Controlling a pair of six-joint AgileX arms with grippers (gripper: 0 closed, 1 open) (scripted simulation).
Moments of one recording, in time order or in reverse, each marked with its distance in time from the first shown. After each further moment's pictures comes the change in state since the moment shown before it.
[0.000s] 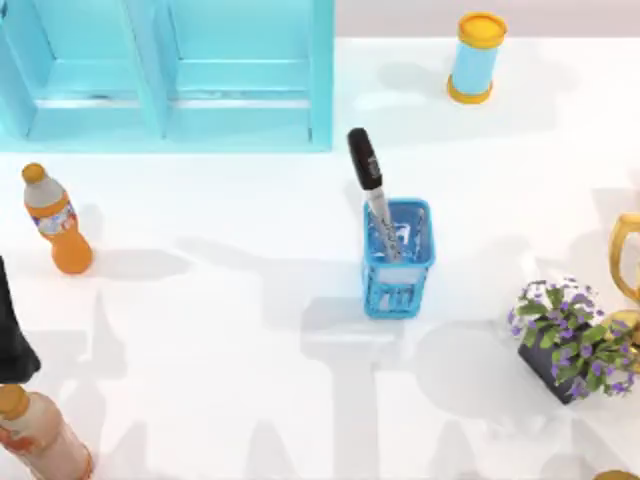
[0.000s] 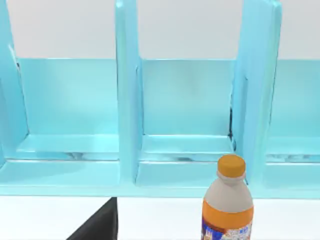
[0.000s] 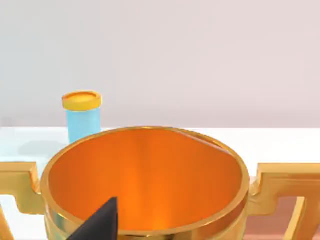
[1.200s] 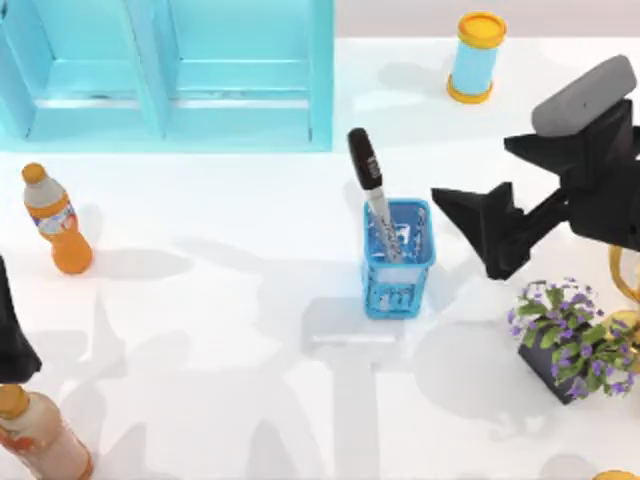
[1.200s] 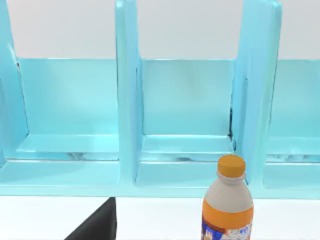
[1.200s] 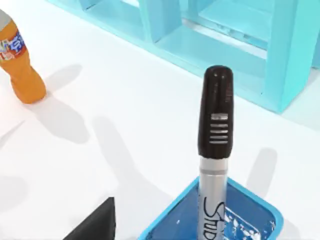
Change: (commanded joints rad) left arm 0.000 0.000 0.000 0.000 0.000 0.000; right arm 0.401 1.273 0.695 0.136 -0.379 -0.029
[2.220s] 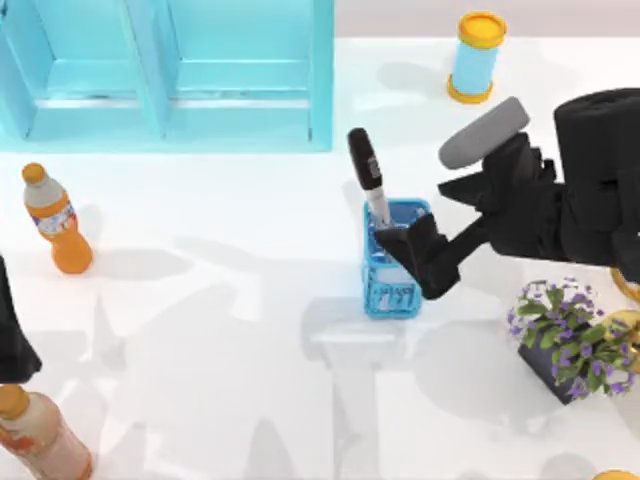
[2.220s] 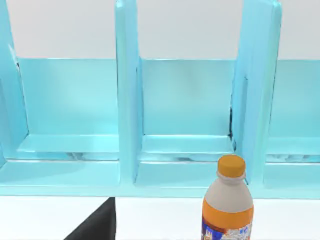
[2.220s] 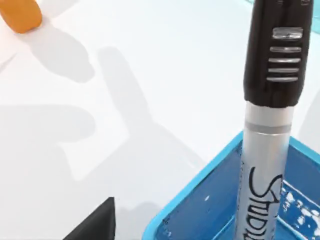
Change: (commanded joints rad) left arm 0.000 0.000 0.000 0.000 0.000 0.000; right arm 0.063 0.321 0.089 0.059 0.005 -0.007
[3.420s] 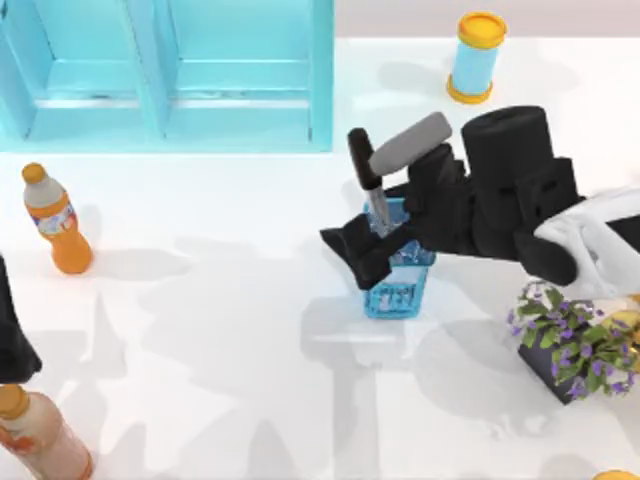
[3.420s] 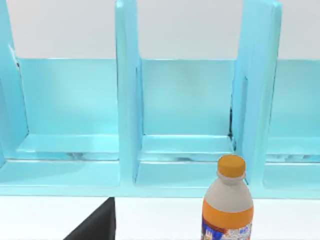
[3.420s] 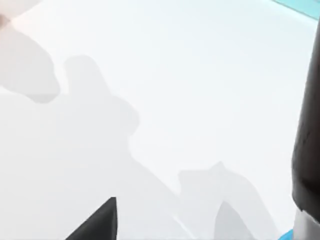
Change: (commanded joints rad) left arm 0.000 0.000 0.000 0.000 0.000 0.000; right arm 0.051 0.344 0.150 0.203 0.050 0.035
